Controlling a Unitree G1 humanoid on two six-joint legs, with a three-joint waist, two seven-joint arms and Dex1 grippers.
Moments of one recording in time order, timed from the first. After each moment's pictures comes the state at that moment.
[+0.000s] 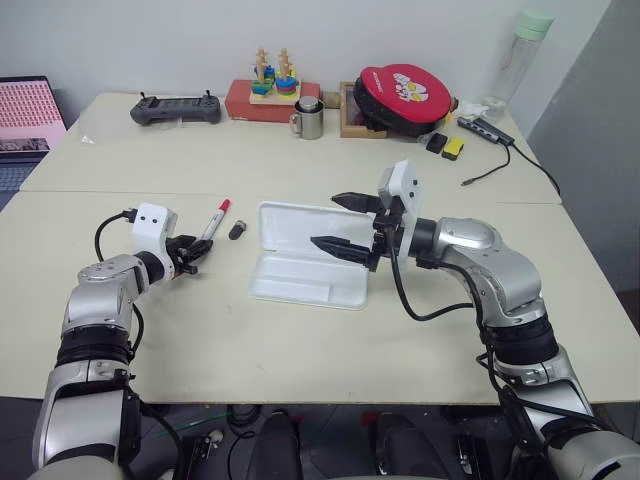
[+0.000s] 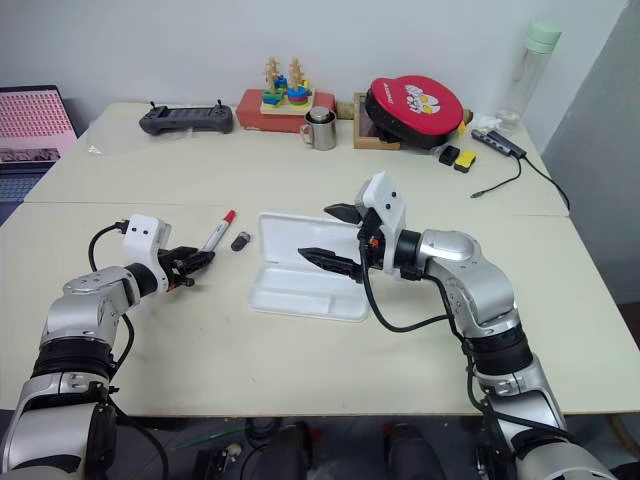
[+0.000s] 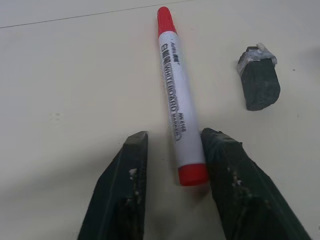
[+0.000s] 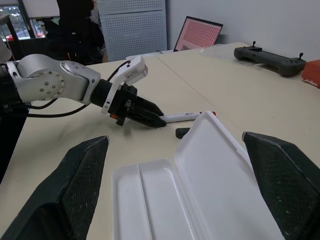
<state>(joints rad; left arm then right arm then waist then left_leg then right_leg) -0.60 0.68 0.17 0.64 -0.22 0.38 -0.68 -0.68 -0.30 0.16 -0.15 0.38 0.60 0.82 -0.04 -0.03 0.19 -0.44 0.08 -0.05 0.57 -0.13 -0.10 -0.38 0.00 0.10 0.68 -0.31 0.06</state>
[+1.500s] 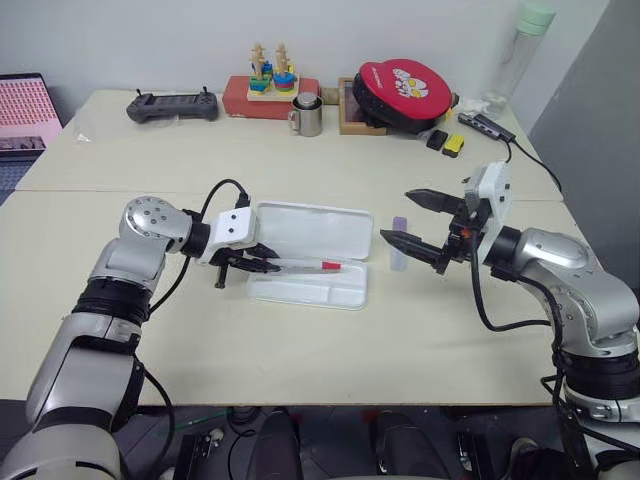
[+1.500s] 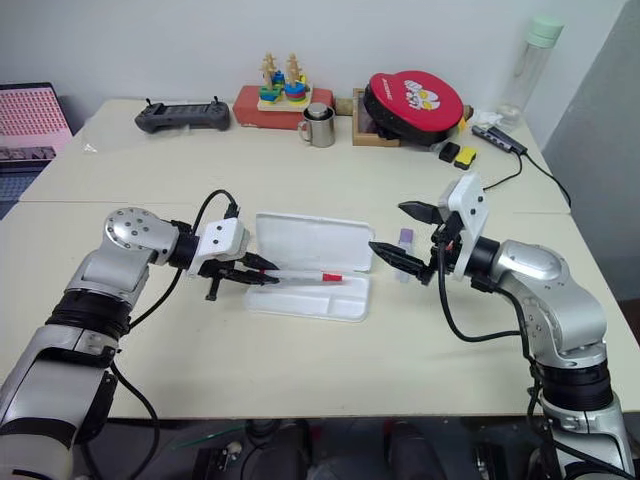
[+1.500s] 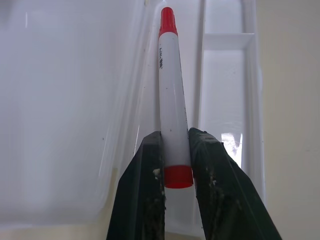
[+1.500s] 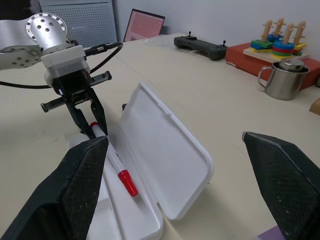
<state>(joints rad) -0.83 0.75 -0.26 0.63 -0.05 -0.16 -1.49 -0.47 -0.55 -0.05 -0.37 0.51 0.67 0.77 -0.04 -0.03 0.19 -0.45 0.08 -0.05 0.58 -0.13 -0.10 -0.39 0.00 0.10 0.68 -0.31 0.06</state>
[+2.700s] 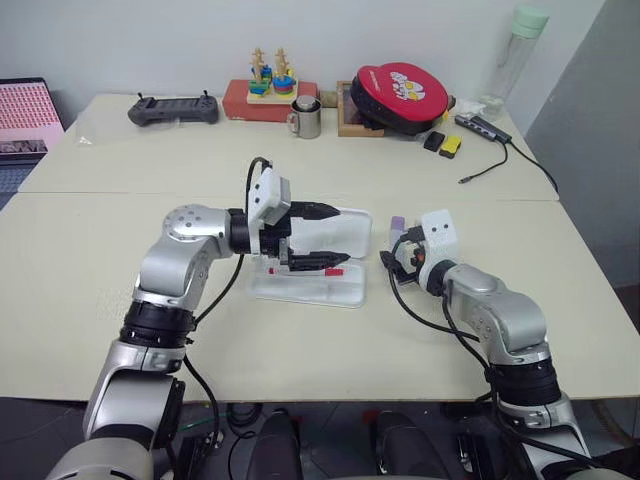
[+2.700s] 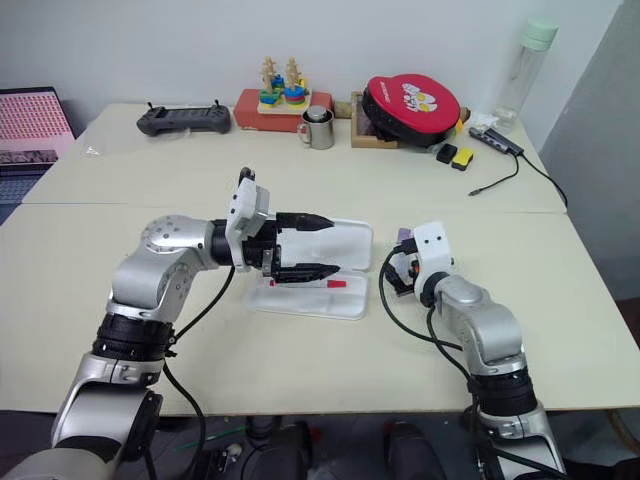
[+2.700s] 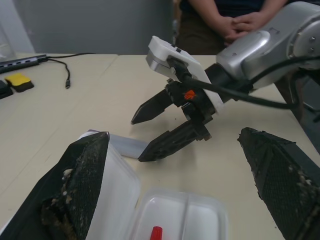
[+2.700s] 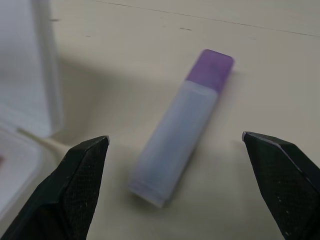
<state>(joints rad) -0.68 0.51 -0.08 0.09 -0.38 0.37 -1.21 -0.45 -0.21 0.06 -0.20 0.22 0.95 0.10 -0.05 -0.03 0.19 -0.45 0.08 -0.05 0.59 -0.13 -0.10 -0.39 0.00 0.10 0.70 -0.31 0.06</state>
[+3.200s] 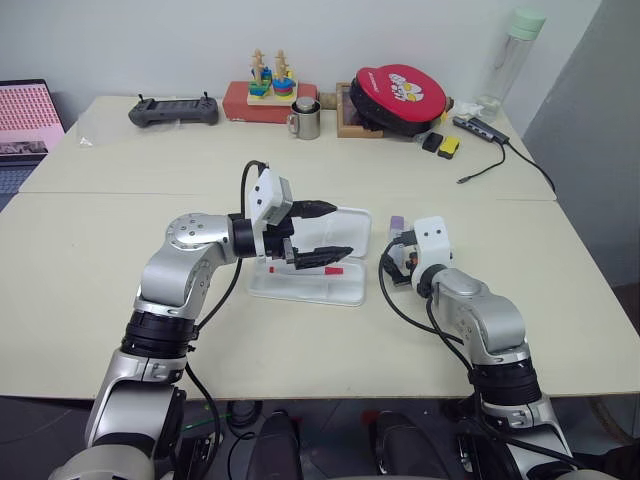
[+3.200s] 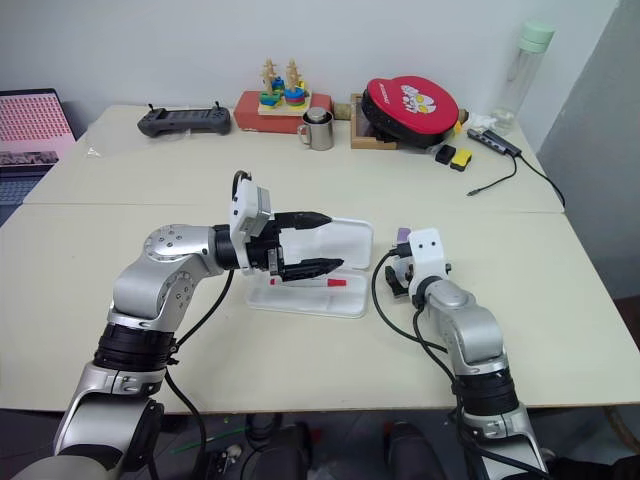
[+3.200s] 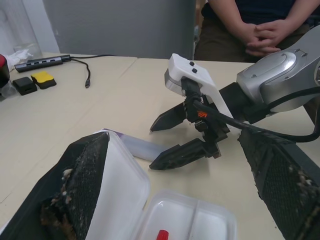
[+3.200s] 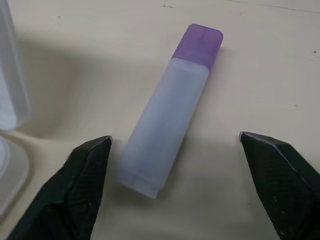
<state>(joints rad) -0.65 0.52 -0.07 0.05 -0.39 0.38 -1.13 -0.45 -0.15 0.08 -0.15 0.14 0.94 0.06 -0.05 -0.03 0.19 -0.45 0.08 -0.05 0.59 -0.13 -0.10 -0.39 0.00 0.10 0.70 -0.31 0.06</state>
